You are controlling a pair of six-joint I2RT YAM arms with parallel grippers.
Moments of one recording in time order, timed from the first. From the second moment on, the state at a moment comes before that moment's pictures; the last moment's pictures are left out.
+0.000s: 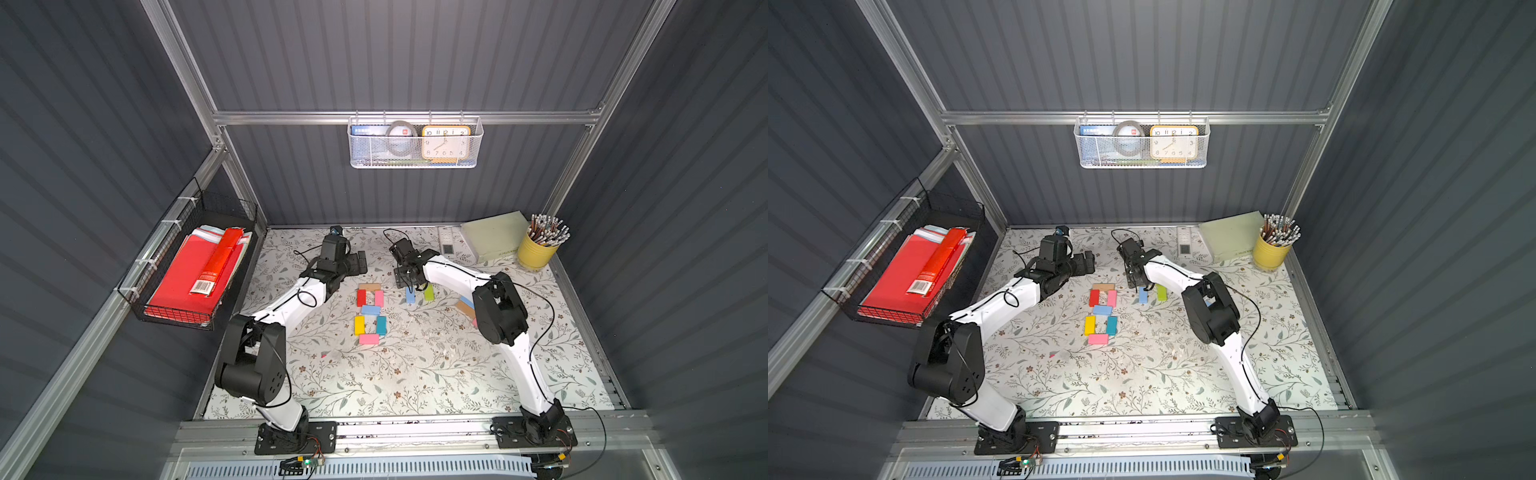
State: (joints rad) left arm -0.29 1.63 1.13 -0.12 -0.09 -0.30; right arm 0.70 2.35 1.92 -0.70 0.35 0.37
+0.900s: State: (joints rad) left arm -0.29 1.63 1.13 -0.12 -0.09 -0.30; right arm 0.70 2.38 1.93 -0.72 0.39 0.37
